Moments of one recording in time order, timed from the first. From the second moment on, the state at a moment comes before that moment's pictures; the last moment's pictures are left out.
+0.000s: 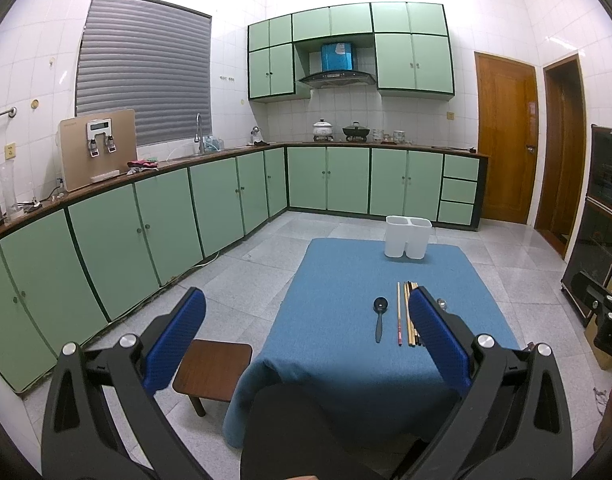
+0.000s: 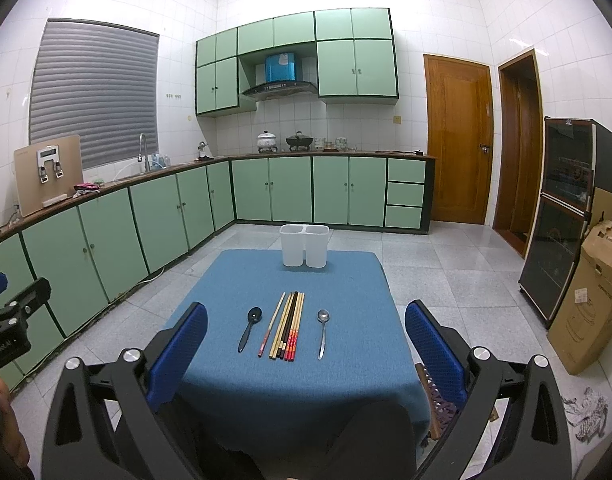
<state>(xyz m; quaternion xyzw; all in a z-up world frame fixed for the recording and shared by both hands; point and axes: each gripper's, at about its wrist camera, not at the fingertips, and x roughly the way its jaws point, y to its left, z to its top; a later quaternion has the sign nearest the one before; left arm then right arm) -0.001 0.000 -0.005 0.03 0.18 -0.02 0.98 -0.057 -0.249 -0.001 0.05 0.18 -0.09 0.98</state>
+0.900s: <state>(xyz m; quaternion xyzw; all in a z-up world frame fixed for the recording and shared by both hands) 0.148 -0.035 -0.117 0.02 0.34 -0.11 0.93 0.051 -0.284 -0.085 0.05 0.28 -0.10 0.95</state>
